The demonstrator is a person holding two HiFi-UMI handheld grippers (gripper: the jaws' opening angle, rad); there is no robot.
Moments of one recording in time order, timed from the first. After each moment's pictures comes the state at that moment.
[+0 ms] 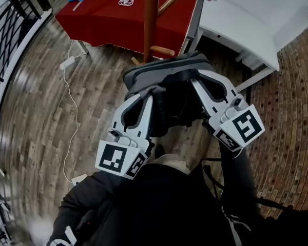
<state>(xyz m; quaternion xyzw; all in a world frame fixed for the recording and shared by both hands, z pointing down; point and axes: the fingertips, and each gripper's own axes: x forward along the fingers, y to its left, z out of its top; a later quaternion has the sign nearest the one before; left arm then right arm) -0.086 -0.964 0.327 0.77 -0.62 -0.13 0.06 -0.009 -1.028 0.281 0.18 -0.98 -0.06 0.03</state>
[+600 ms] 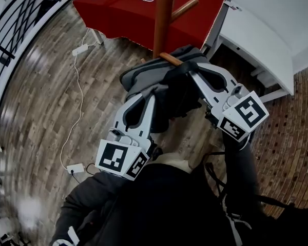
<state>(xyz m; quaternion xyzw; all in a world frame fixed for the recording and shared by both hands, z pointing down) -0.109 -1.007 0.347 0.72 -0.68 -0.13 0.10 -0.058 -1.097 0.310 0.07 -0.99 -0.02 0.07</state>
